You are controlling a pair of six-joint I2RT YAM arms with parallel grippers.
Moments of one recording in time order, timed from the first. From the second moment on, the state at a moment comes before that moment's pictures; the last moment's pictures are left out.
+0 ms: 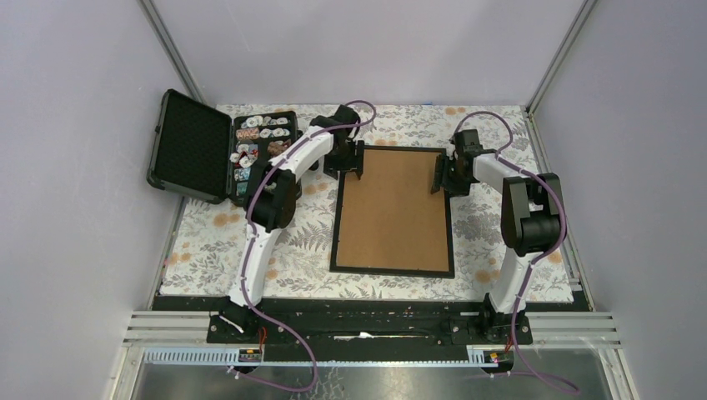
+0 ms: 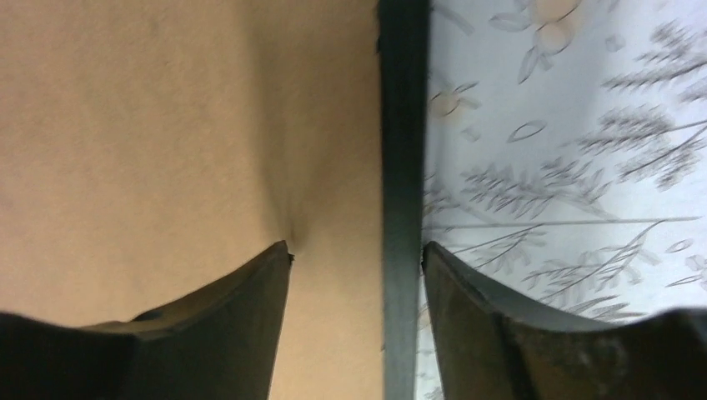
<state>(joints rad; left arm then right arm) -0.46 2.44 2.18 -0.95 0.04 -0.40 0.12 1.92 1.23 -0.45 -0.10 0.28</state>
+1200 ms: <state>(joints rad) -0.98 1.89 1.18 -0.32 0.47 -0.77 0.12 2.19 1.70 -0.63 -0.18 0.36</state>
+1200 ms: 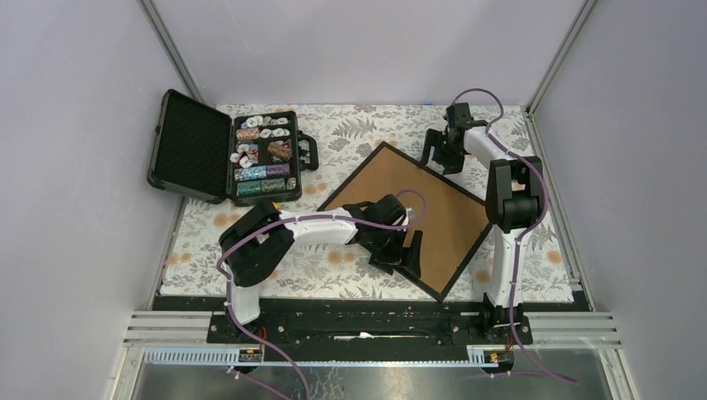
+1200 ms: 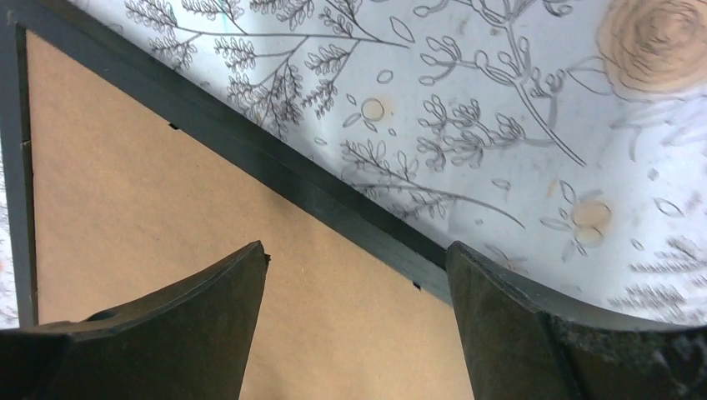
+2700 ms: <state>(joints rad) -0.48 2.19 1.69 -0.53 0.12 -0.42 -0.20 1.49 0.75 -0.48 -0.19 0.50</state>
